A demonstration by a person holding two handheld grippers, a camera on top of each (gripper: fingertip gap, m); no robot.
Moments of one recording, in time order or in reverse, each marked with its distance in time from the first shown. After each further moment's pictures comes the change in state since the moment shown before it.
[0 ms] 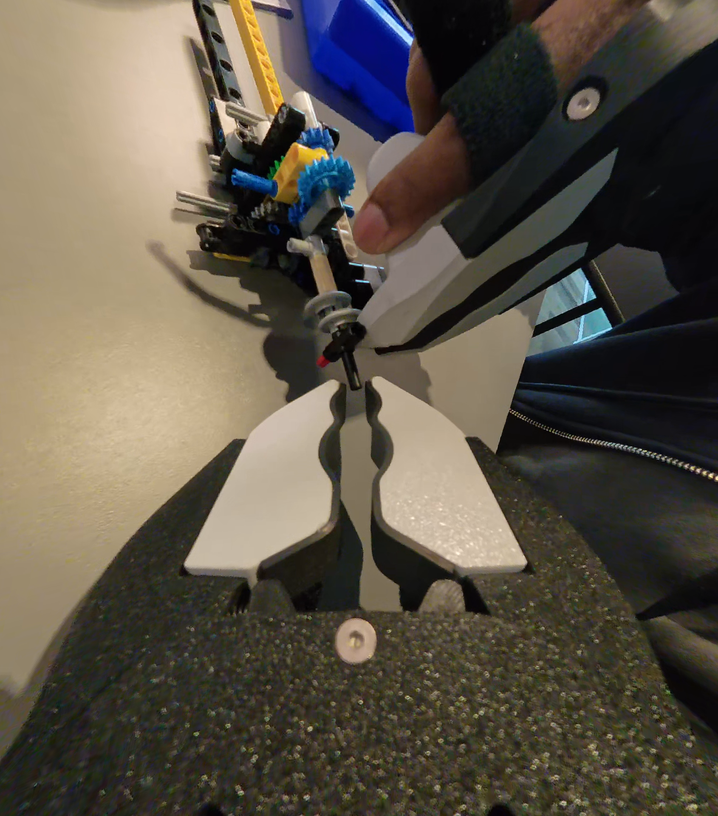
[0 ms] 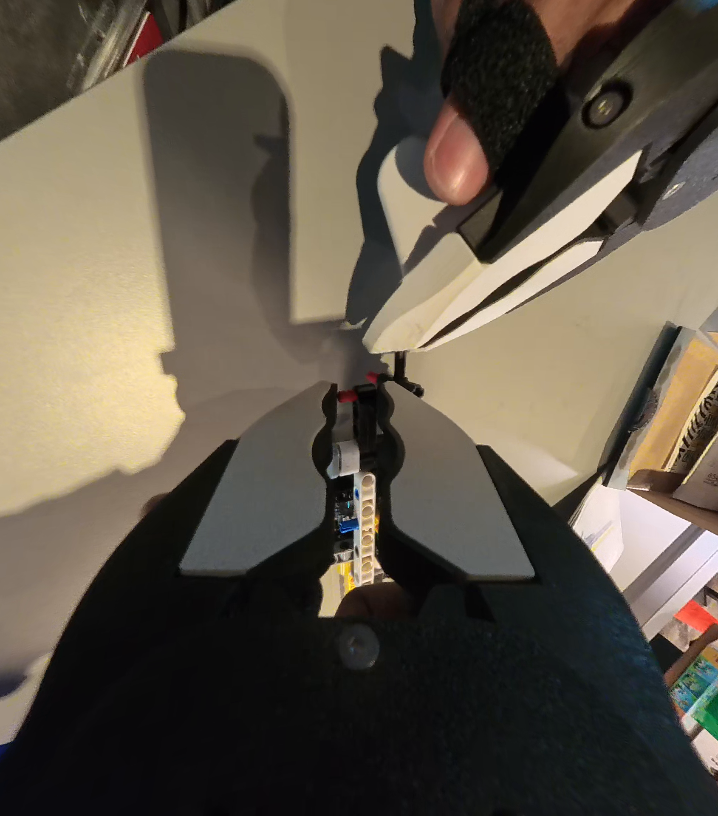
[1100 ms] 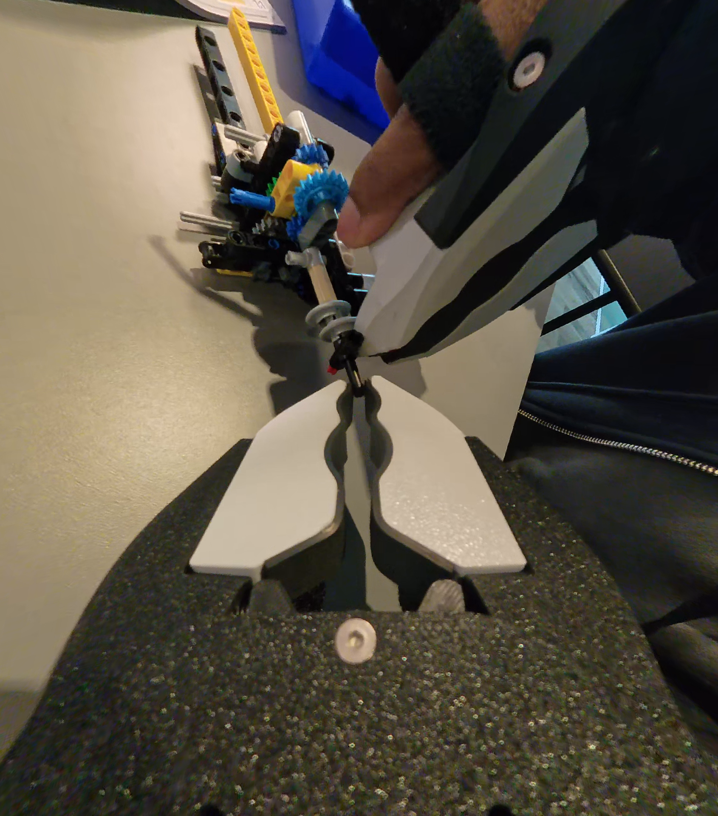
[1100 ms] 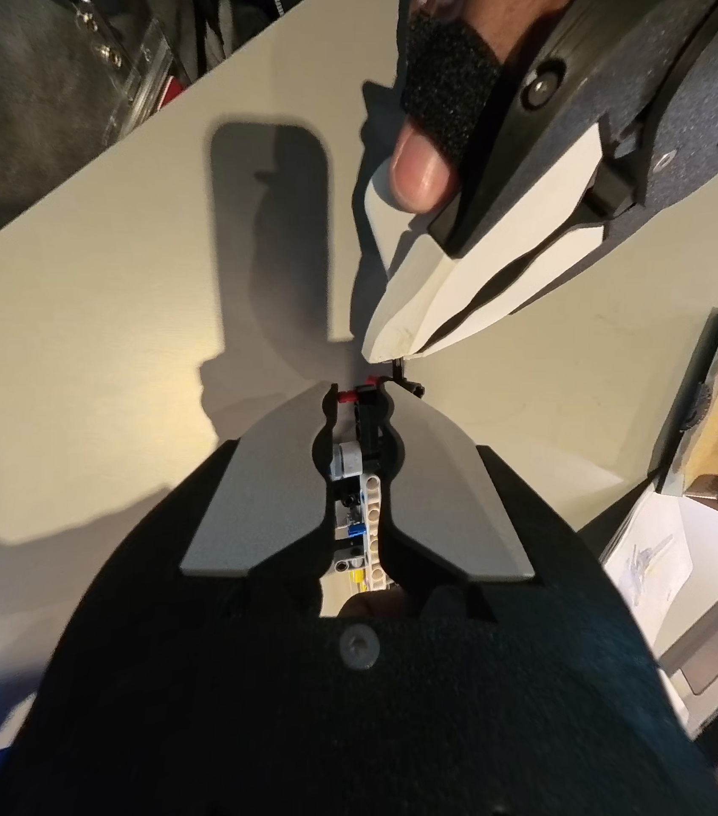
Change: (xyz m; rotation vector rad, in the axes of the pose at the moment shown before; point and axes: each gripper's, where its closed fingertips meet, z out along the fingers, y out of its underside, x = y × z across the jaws) left arm 0.001 -0.003 0.001 0.008 -0.018 0.051; right arm 0.000 -0.002 -0.001 0.060 -0.079 0.104
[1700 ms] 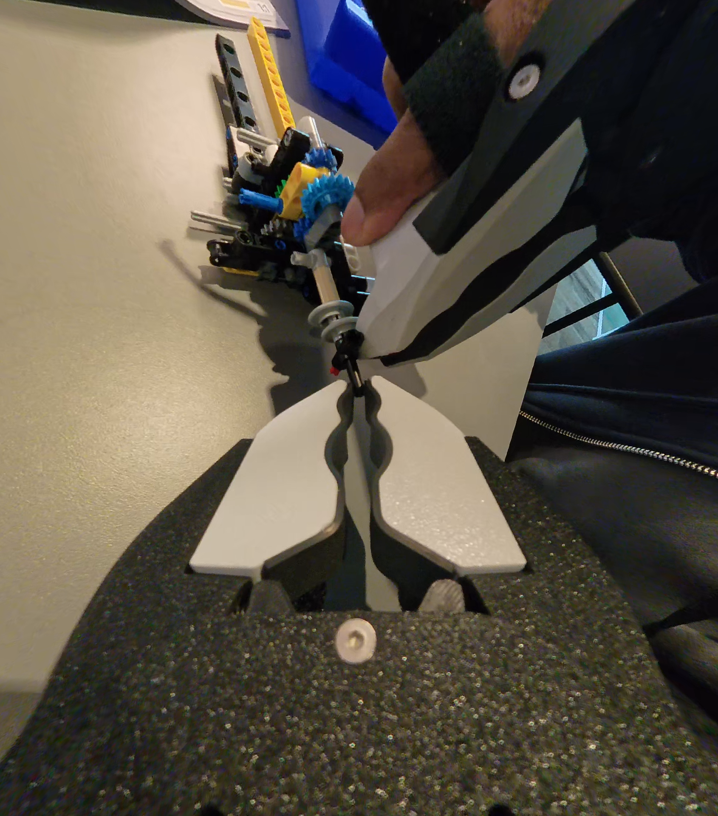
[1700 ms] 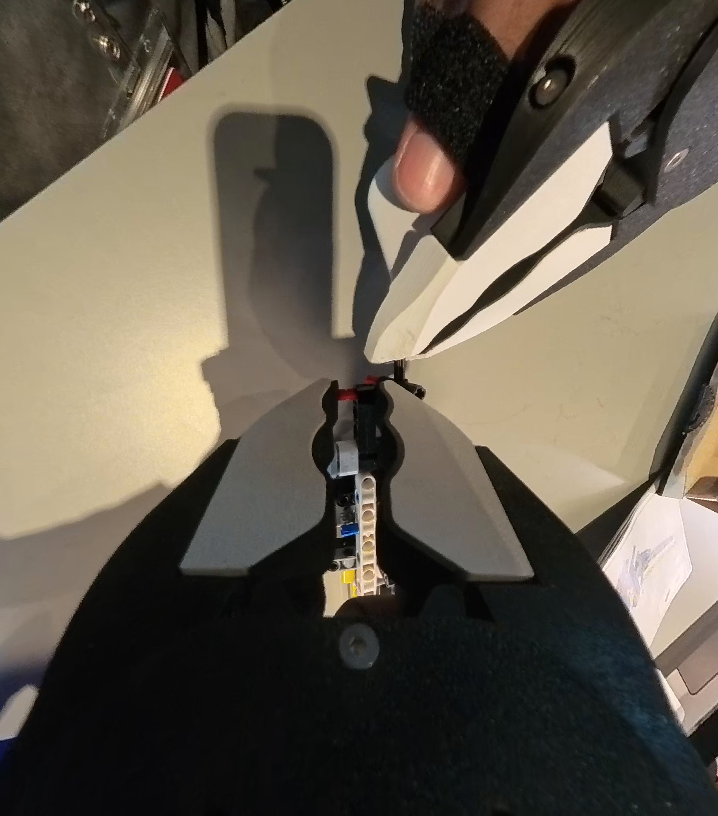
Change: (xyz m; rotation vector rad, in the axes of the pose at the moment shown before) left arm -0.002 -0.001 0.000 0.004 -0.005 -0.002; right arm 0.001 0.001 0.001 -0.014 -0.010 -0.007
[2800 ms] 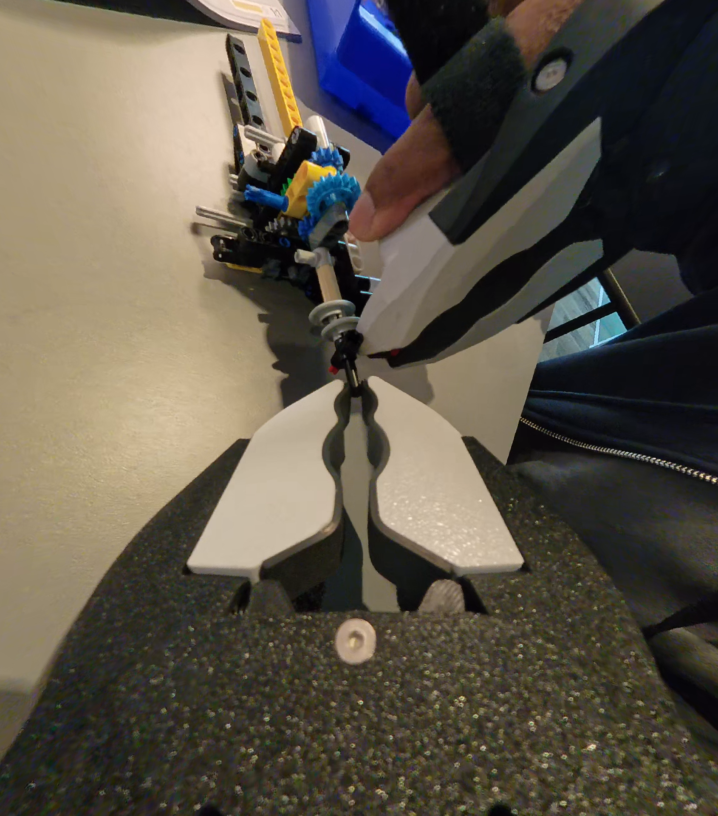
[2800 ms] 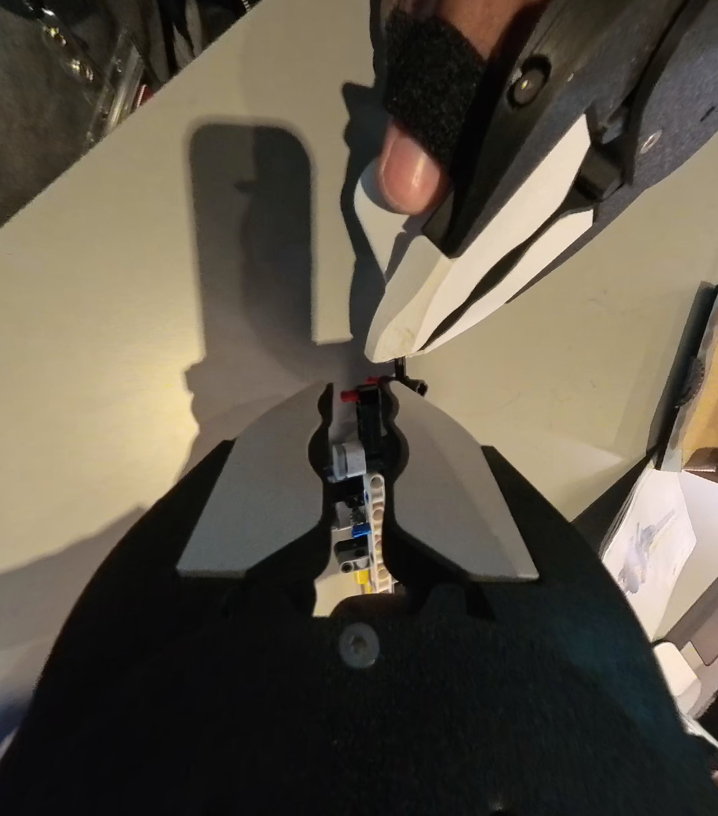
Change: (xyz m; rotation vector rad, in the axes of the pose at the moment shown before) left arm -0.004 -0.002 0.000 0.007 -0.003 -0.023; right arm 0.002 0.000 -0.002 0.007 0.055 0.061
